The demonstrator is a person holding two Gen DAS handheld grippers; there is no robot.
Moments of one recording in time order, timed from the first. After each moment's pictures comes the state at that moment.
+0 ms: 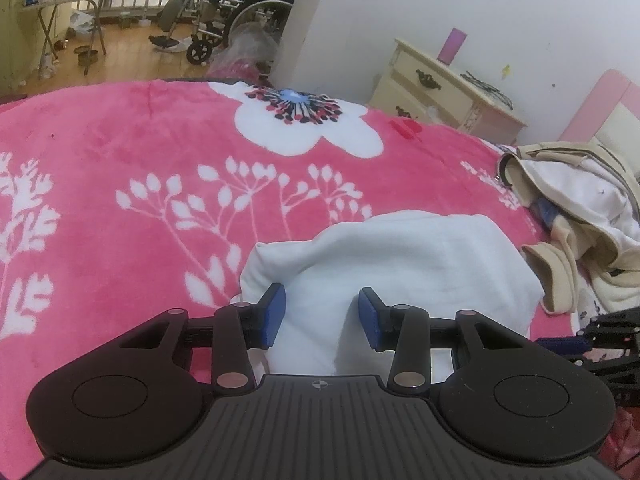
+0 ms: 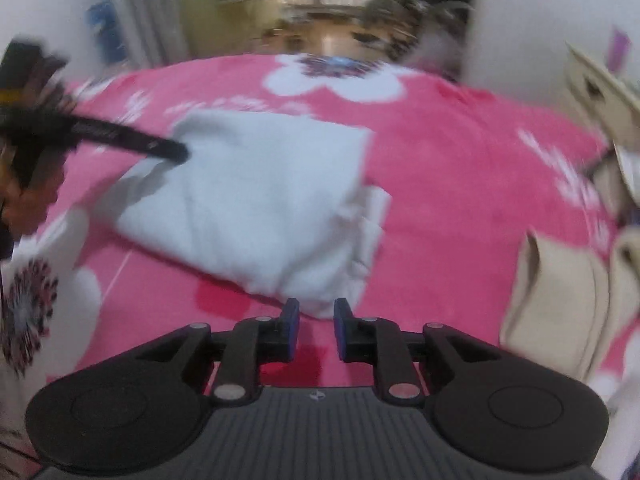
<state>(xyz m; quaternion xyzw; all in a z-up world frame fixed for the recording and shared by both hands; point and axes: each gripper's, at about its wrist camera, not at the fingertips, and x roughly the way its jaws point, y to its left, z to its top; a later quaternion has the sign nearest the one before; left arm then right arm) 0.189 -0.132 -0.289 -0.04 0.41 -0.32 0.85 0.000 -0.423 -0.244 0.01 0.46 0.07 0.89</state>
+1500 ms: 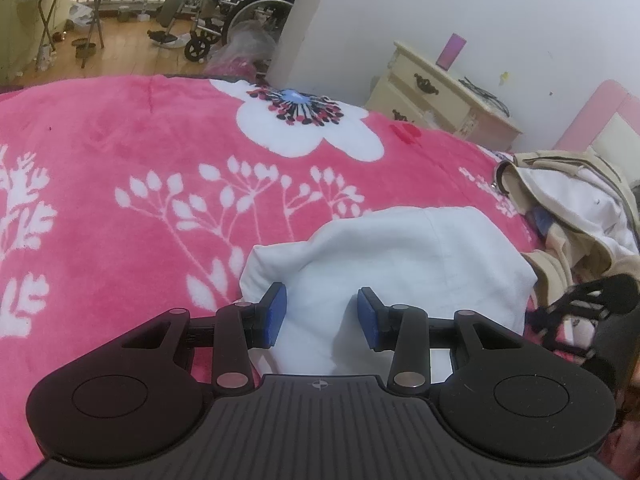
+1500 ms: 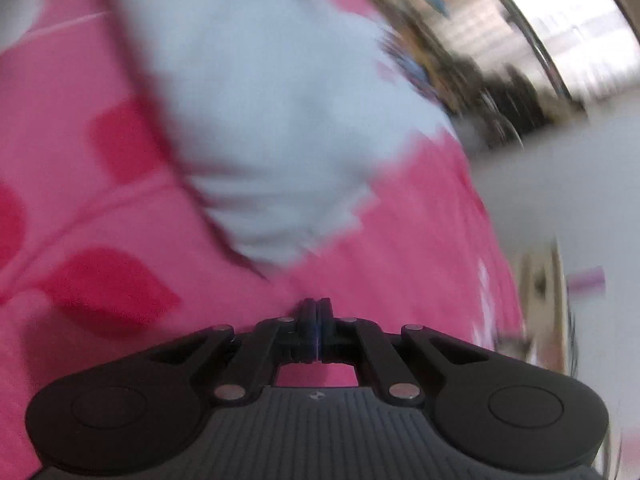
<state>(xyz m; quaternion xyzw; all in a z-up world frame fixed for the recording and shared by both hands) 0.197 -0.127 -0.293 -0.06 0.42 -0.33 0.85 0.004 -0.375 -0.289 -0.42 0.43 0.06 0.80</state>
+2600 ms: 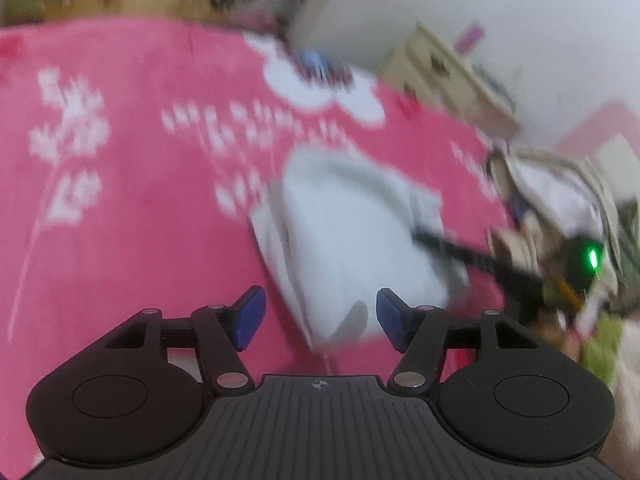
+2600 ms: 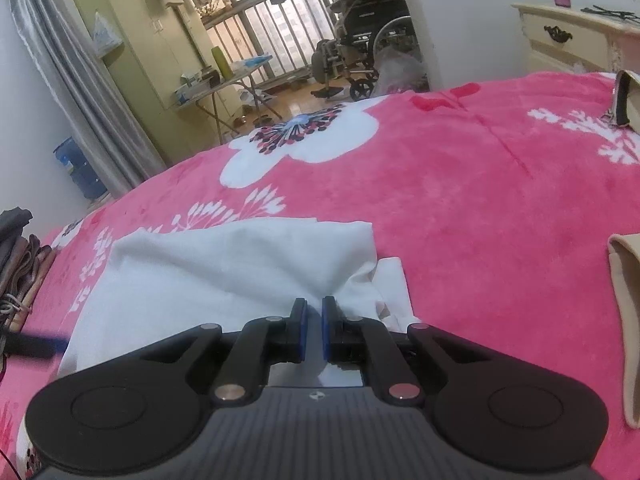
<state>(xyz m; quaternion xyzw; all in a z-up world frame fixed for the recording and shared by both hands) 0.159 -0.090 -0.267 -0.09 0.51 -0.31 0.80 0.058 -0.433 -0.279 0.18 0.35 0.04 0.92</state>
